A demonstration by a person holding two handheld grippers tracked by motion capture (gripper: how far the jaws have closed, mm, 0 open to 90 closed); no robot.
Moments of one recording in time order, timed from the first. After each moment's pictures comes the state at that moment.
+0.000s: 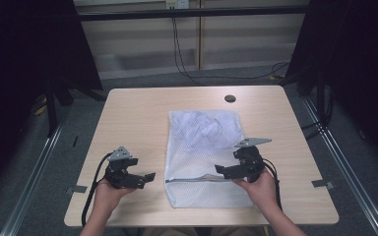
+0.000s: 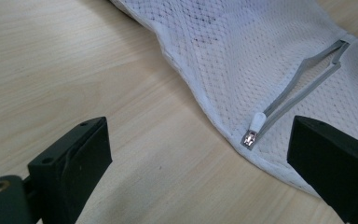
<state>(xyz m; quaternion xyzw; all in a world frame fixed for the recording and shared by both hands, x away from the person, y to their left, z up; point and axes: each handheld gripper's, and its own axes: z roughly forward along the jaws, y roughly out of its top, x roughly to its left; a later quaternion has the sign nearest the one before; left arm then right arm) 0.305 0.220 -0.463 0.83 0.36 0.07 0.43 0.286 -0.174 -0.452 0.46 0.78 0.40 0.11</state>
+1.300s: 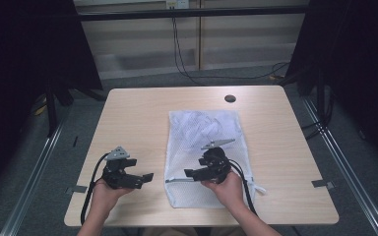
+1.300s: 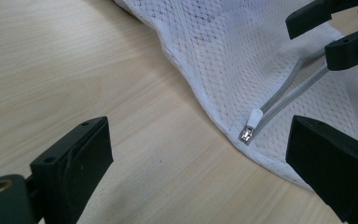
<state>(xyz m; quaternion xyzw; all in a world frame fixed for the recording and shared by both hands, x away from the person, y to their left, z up) 0.305 0.225 -0.462 0.82 0.37 0.06 0.43 0.299 -0.093 -0.464 0.44 0.80 0.41 0.03</state>
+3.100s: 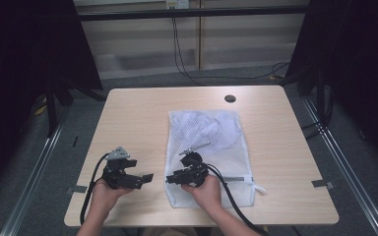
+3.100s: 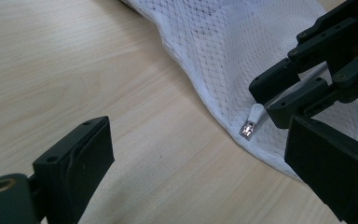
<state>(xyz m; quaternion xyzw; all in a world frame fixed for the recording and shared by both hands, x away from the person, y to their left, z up) 0.306 0.226 -0.464 0.83 0.37 0.05 0.42 0.306 -0.036 -0.489 0.44 0.80 0.40 -0.07</state>
